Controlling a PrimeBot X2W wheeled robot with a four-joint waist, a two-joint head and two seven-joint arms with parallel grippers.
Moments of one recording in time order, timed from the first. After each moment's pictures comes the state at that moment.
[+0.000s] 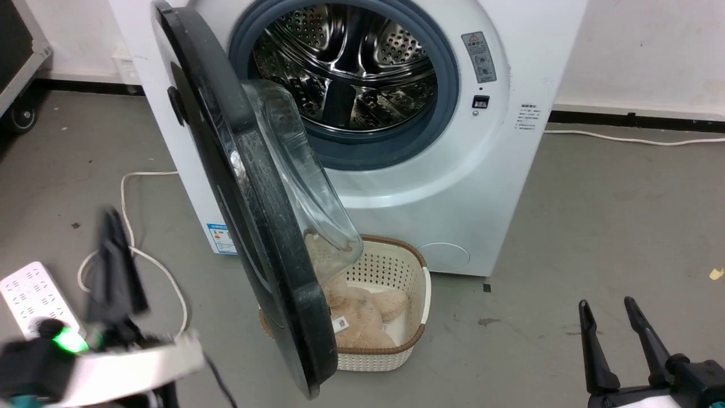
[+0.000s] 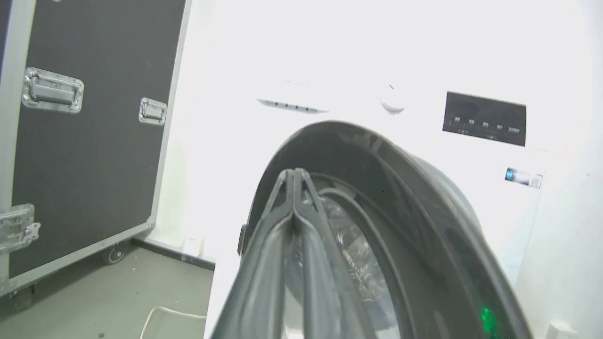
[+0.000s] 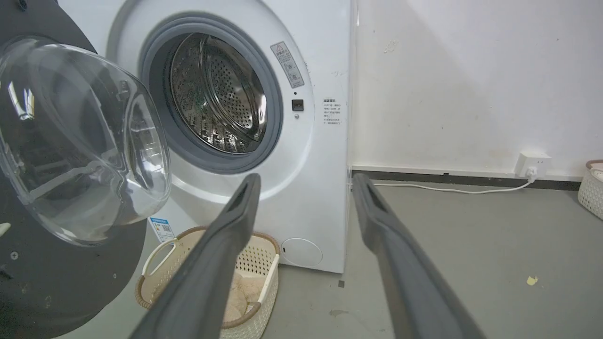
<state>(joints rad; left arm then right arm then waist) -0.01 0.05 0.09 -0.28 -0.25 0.03 -0.26 0.10 -0.05 -0.07 0.02 0.12 0.13 -0.26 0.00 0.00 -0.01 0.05</state>
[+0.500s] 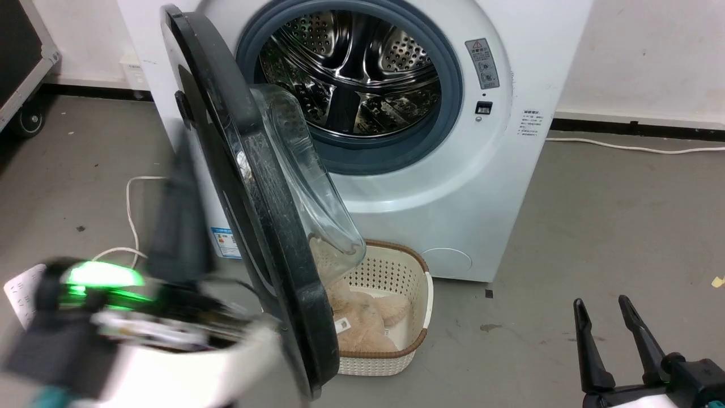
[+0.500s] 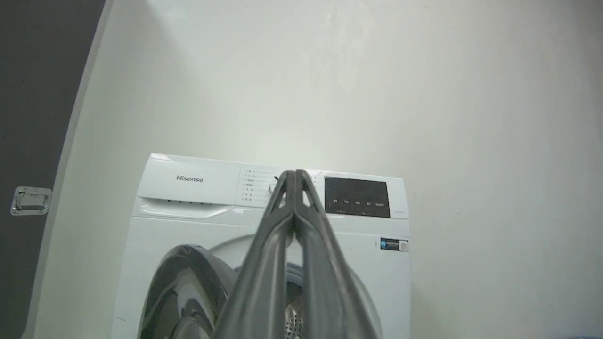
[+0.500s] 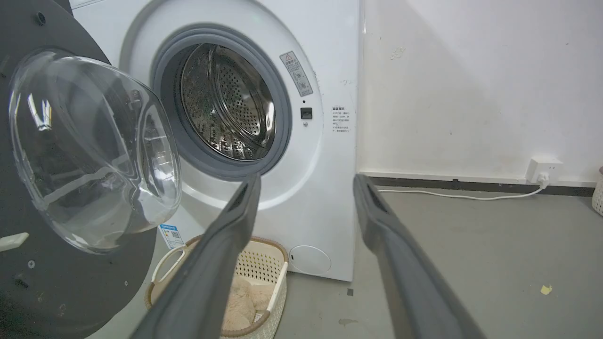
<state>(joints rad) -0.16 0.05 -0.12 -0.61 -0.20 0.03 -0.05 0.10 -0.05 -0.05 0.02 0.14 0.13 -0.26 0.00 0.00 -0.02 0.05</state>
